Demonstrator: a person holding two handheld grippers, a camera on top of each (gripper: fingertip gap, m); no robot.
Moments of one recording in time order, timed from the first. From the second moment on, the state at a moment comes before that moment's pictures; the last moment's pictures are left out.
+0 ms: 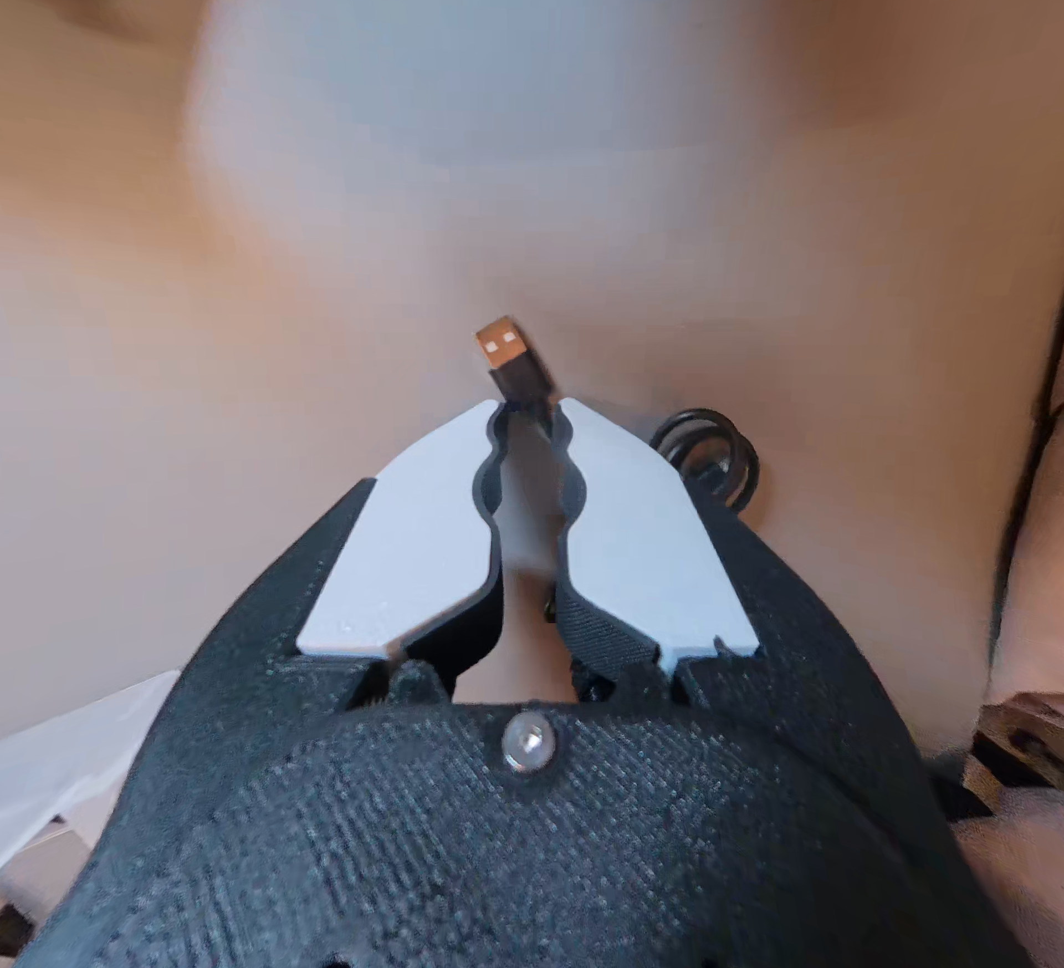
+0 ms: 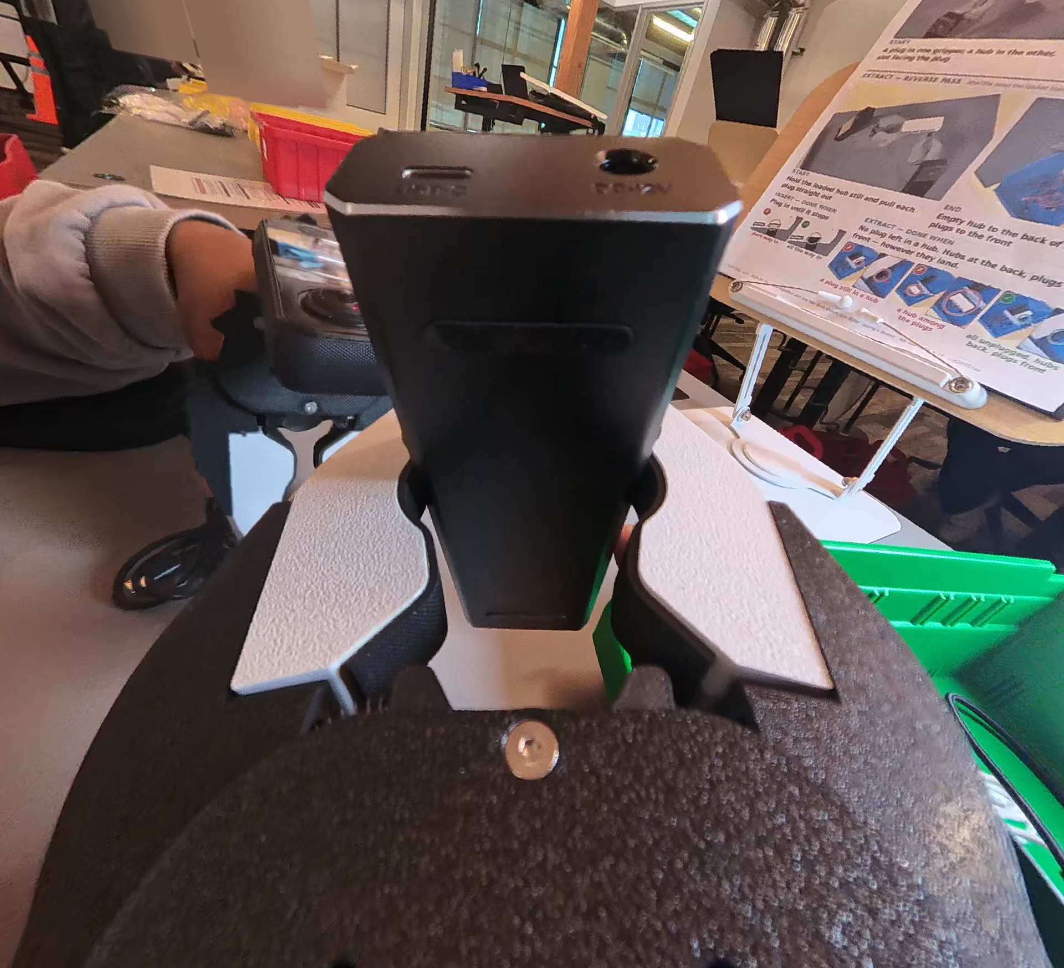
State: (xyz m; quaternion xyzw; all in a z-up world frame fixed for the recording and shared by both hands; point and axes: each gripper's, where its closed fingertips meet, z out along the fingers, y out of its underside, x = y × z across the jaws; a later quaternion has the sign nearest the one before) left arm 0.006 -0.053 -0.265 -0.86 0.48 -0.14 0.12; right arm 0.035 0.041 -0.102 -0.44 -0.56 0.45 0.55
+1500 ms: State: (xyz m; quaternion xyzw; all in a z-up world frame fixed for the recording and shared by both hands) left arm 0.072 -0.013 -0.152 -0.67 0.50 -0.23 0.50; right arm 0.052 -0.027 -0.068 -0.32 -0.55 0.64 0.43
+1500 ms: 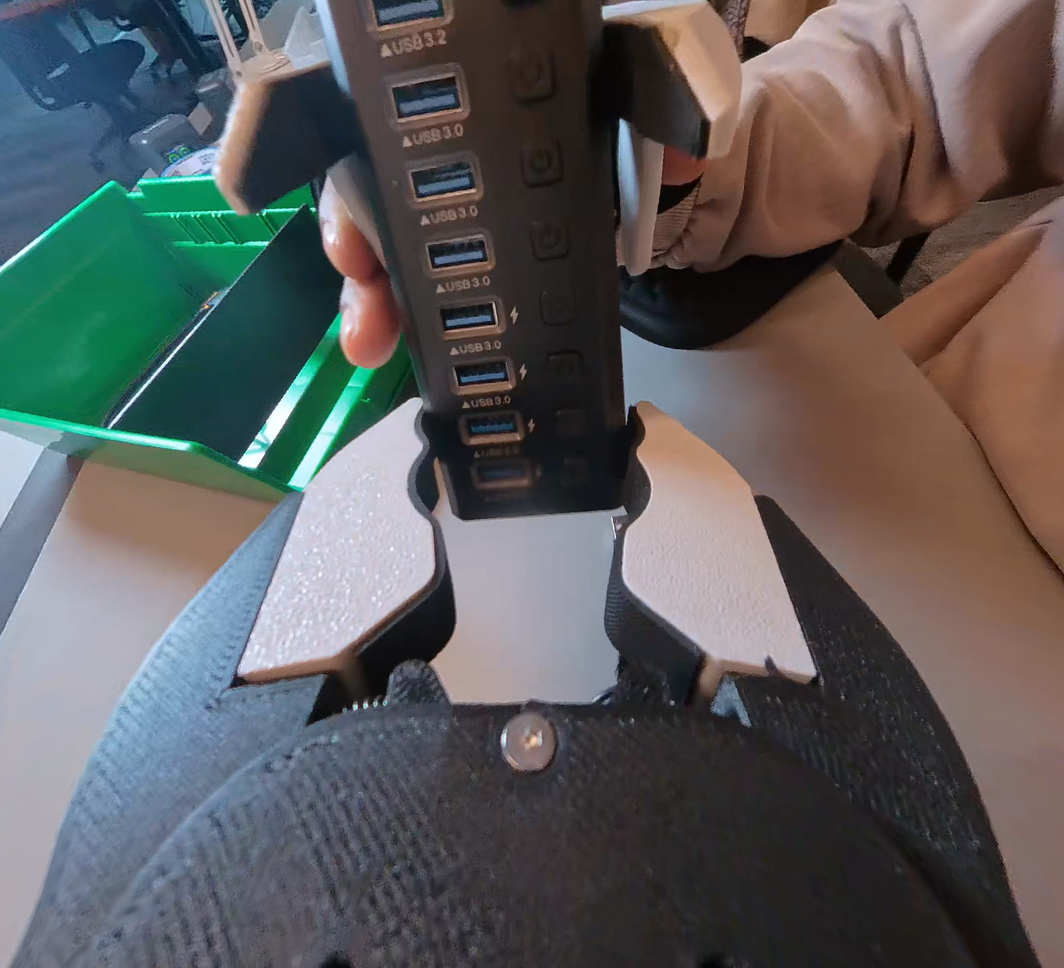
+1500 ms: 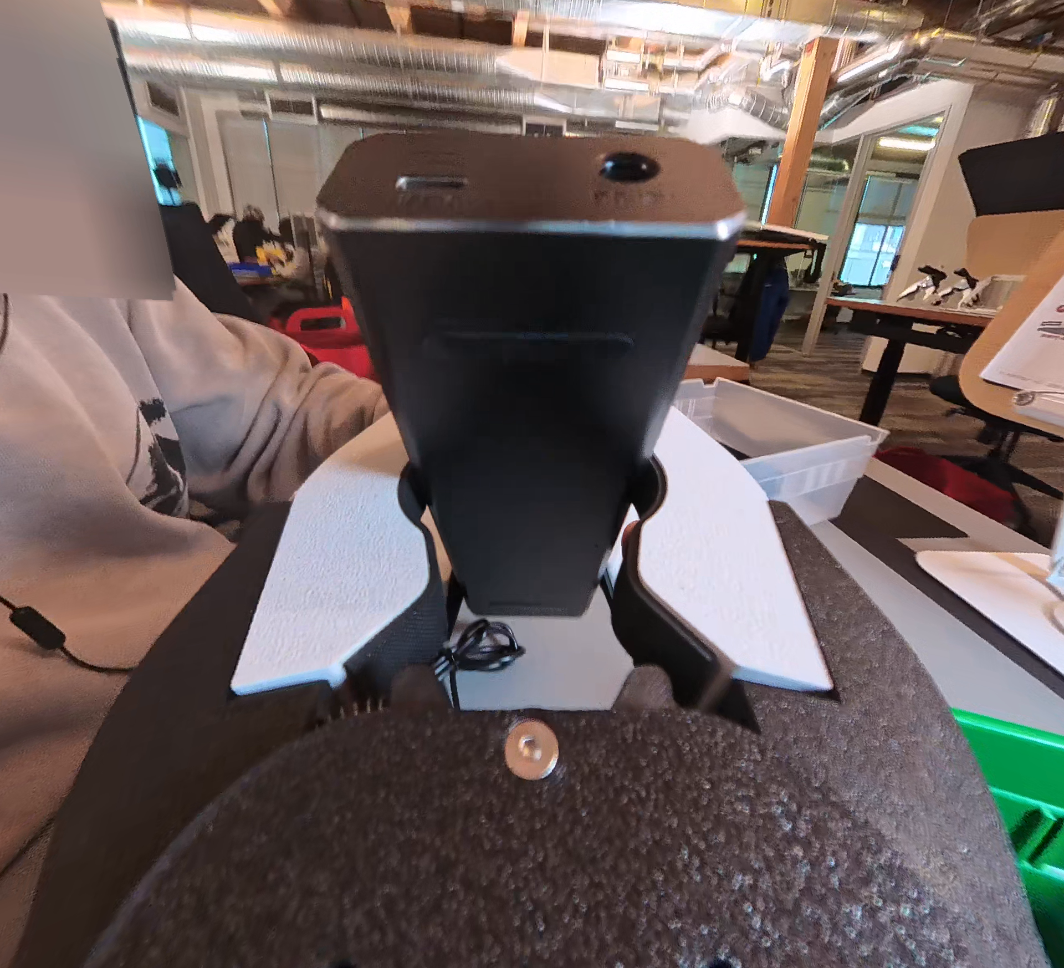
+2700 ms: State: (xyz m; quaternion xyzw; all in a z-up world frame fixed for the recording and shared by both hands) left arm 0.057 -0.049 -0.264 -0.79 0.55 -0.18 0.20; right arm 0.073 0.035 -0.059 -0.39 -0.49 0.58 0.51
